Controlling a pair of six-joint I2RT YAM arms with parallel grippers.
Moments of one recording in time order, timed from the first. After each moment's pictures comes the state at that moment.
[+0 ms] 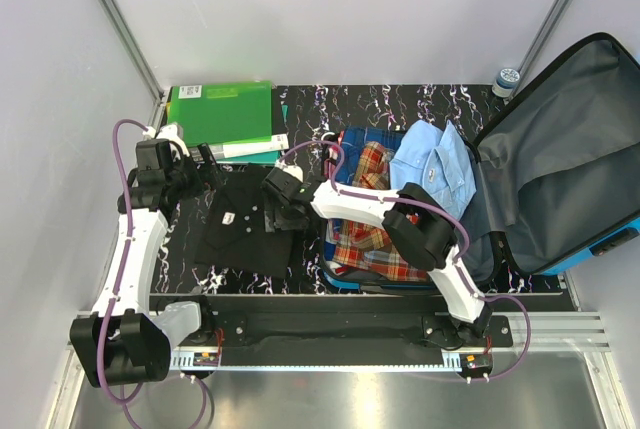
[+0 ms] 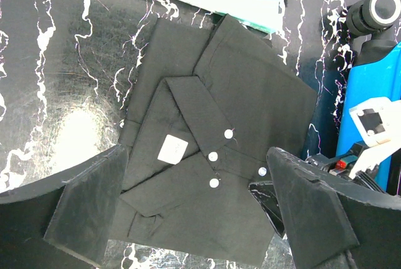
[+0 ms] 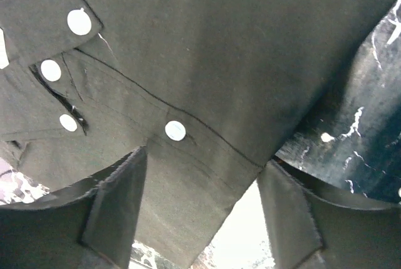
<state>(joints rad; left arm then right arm) 0.10 1.06 0.92 -0.57 0.18 -0.28 1.01 2.18 1.66 -0.53 0.11 0.82</state>
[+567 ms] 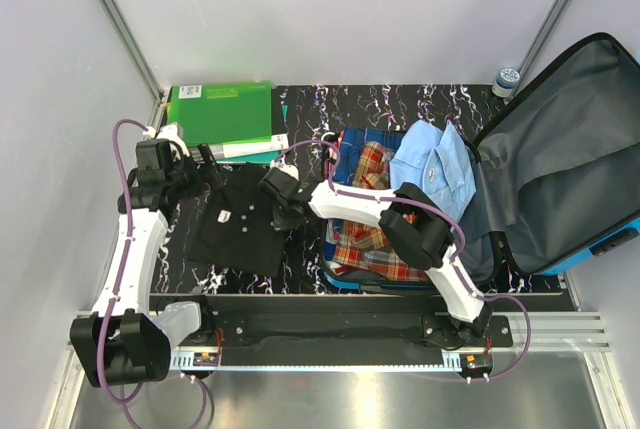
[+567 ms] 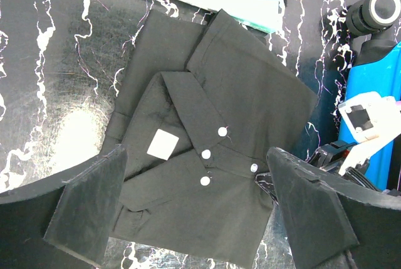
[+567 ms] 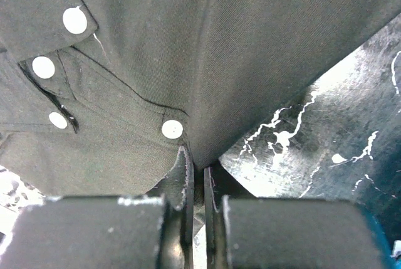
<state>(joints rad) 0.10 1.06 0.92 -0.57 0.18 -0.28 1.01 2.21 1.68 -0.50 0.10 0.77</state>
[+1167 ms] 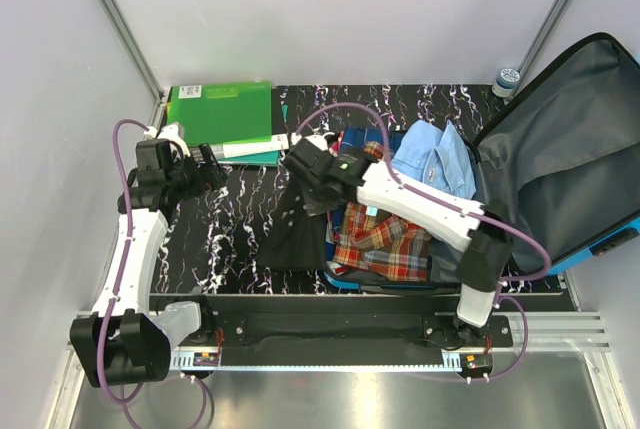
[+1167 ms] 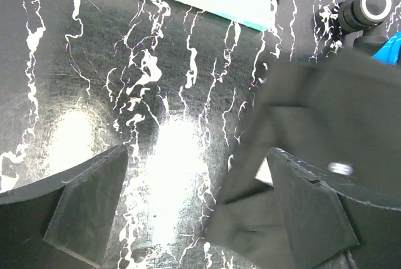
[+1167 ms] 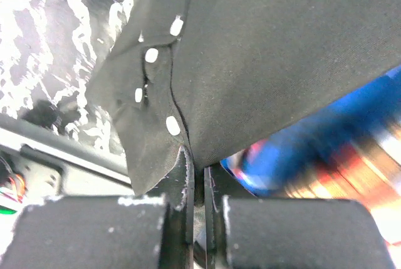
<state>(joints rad) 0.10 1.06 0.92 -0.57 0.21 -0.28 1.02 1.85 1.76 -0.97 0.22 0.61</state>
